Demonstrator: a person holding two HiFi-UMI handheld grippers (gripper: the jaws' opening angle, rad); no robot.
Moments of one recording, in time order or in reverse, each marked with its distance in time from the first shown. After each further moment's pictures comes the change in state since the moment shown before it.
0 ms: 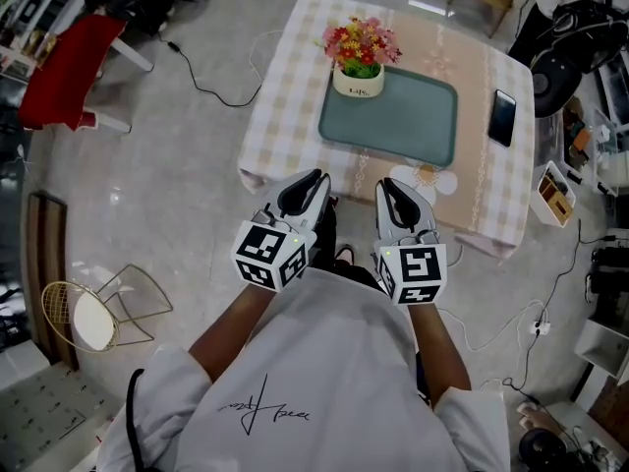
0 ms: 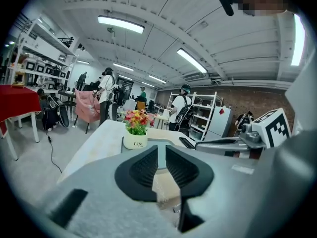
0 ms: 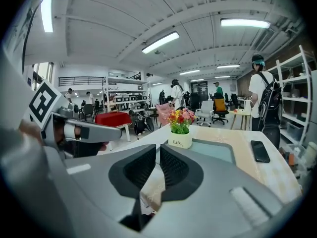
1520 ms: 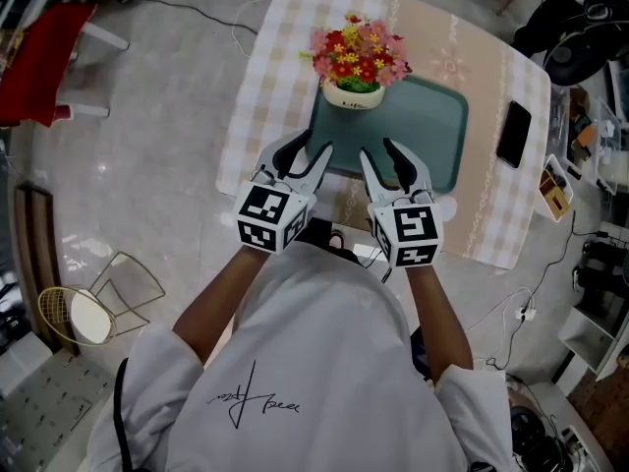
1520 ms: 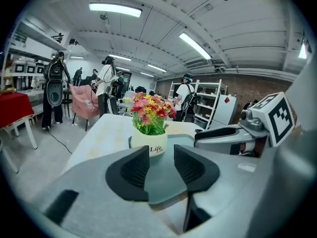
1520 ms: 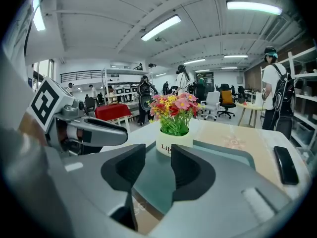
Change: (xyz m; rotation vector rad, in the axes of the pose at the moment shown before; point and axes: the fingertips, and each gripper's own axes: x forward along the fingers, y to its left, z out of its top) left arm 0.138 0.098 0.005 0.047 0.127 0.015; right arm 0.152 -0.069 0.004 -0.016 0.111 0.056
